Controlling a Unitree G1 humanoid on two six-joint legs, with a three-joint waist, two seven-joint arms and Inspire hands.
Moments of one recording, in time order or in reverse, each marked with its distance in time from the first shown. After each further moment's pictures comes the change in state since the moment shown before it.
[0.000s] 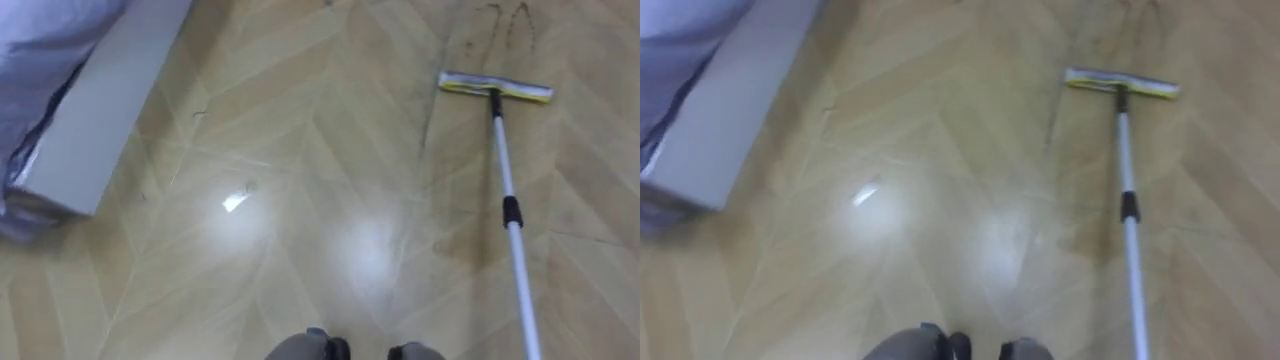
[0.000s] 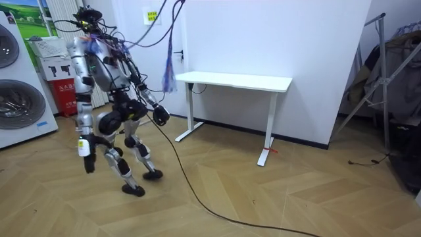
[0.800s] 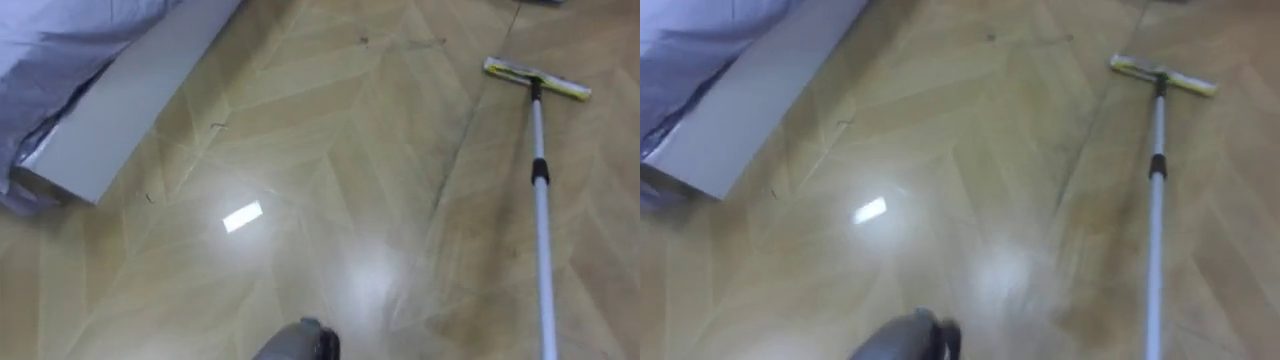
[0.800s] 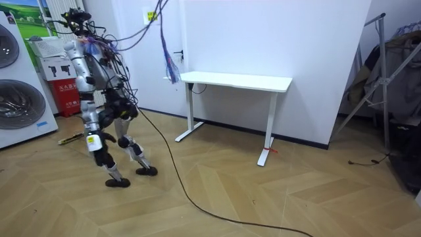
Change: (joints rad) left arm 0.049 0.029 -0.021 -0.013 0.009 0.033 -0.020; right arm -0.081 -0.077 -0.073 0.010 0.050 -0.052 -0.011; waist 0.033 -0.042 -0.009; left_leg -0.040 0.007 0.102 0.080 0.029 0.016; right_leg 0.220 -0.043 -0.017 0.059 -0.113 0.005
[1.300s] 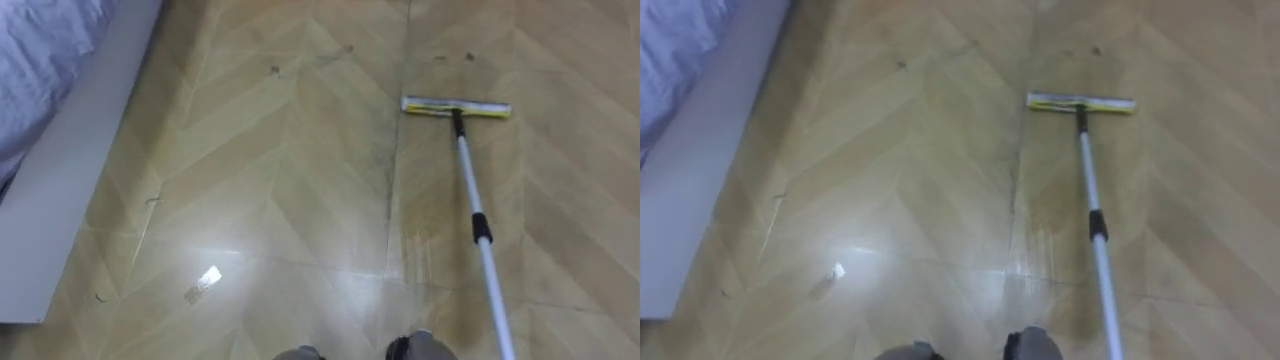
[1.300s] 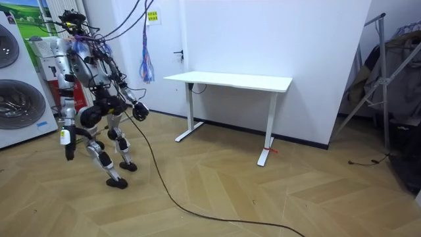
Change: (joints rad) left arm -0.020 -0.024 -0.006 -0.032 -0.035 -0.011 0.075; right arm -0.067 0.052 -0.065 -0.002 -0.129 0.122 -0.049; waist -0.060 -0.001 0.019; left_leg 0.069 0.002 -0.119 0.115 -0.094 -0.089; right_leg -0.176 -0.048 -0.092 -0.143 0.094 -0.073
